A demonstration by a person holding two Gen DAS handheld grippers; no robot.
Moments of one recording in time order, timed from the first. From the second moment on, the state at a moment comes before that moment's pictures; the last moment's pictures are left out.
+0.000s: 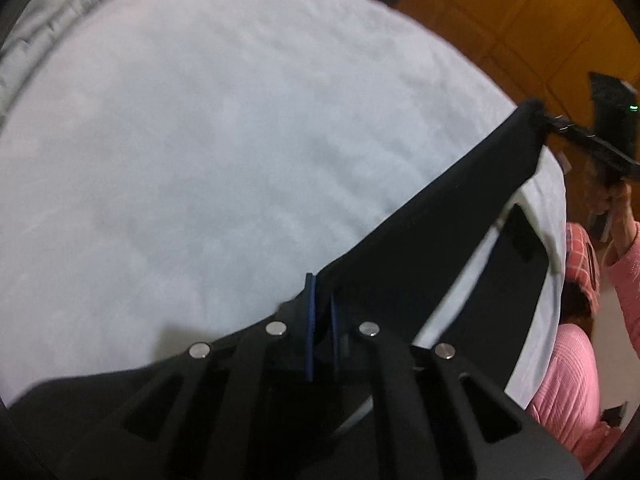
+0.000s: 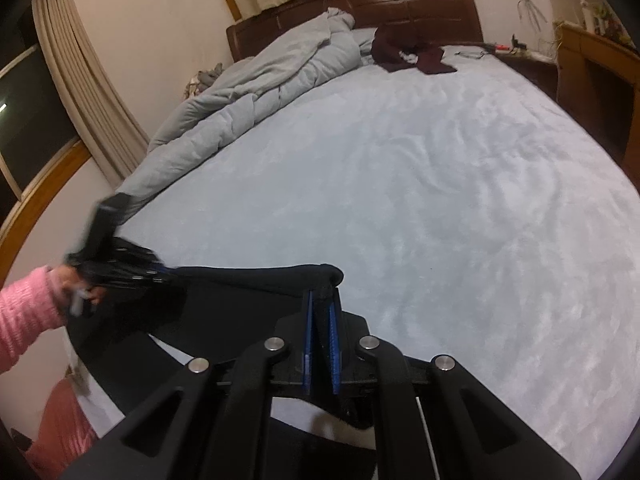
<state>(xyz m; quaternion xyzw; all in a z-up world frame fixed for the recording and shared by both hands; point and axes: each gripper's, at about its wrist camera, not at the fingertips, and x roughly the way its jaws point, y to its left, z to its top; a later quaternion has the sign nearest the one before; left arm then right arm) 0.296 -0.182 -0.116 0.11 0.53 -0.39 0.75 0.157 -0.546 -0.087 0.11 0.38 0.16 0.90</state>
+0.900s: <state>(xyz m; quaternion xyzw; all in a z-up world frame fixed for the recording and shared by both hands) 0.090 -0.177 -0.161 0.22 0.47 -0.28 0.81 0.012 -0.539 -0.172 0.16 0.48 0.13 0.85</state>
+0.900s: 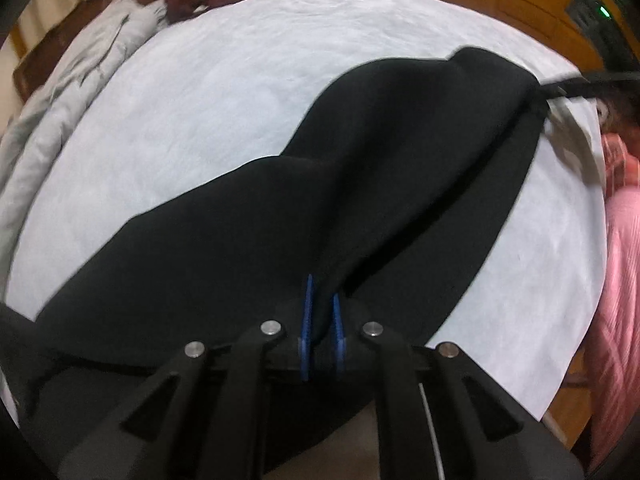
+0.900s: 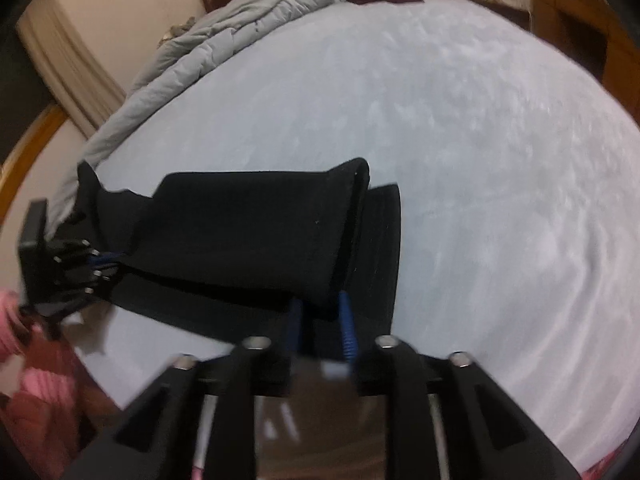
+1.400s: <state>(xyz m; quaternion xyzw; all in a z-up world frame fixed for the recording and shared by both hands) 0.092 -0.185 -0.161 0.20 0.48 -0.25 0.82 0.037 -0.546 -0.207 0.40 0.50 0.17 0.75</state>
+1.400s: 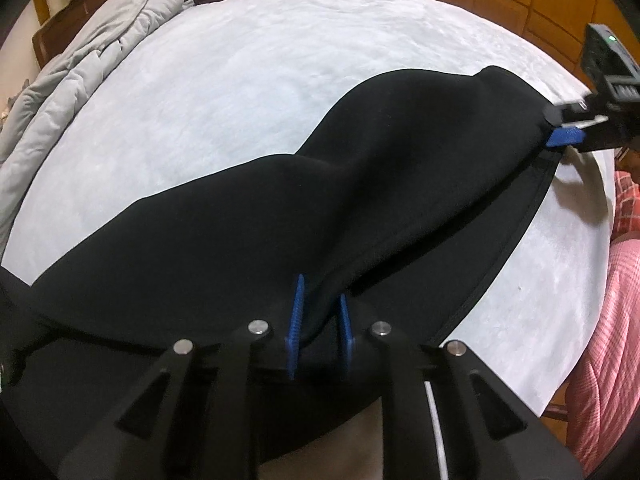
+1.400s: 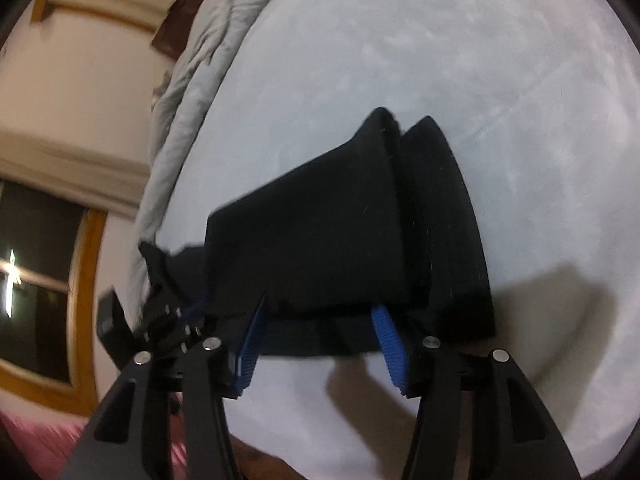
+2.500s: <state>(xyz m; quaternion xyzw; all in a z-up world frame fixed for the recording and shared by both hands) 0.070 -0.198 -0.164 0.18 0.48 -0.26 0.82 0.032 -0.451 -0.114 0.19 0.51 0.07 0.84</state>
